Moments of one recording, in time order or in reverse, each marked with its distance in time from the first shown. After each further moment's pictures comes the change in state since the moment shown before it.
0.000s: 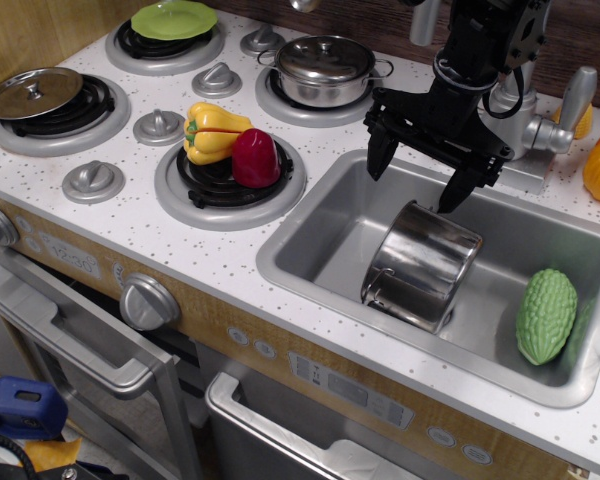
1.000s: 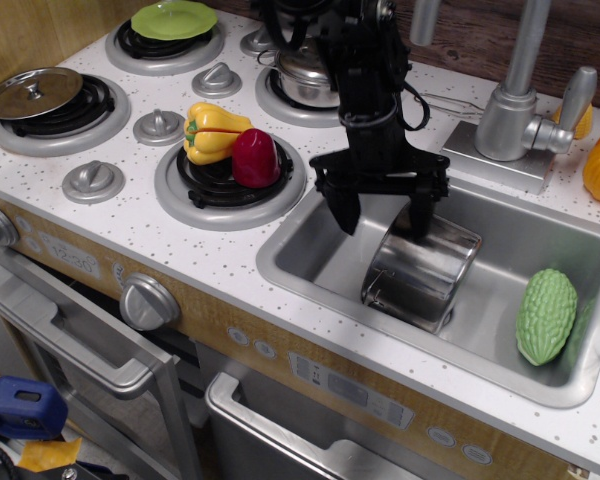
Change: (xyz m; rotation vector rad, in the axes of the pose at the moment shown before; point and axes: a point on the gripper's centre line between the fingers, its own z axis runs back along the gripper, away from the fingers) arm -0.018 0.004 -0.040 -0.409 0.003 0.232
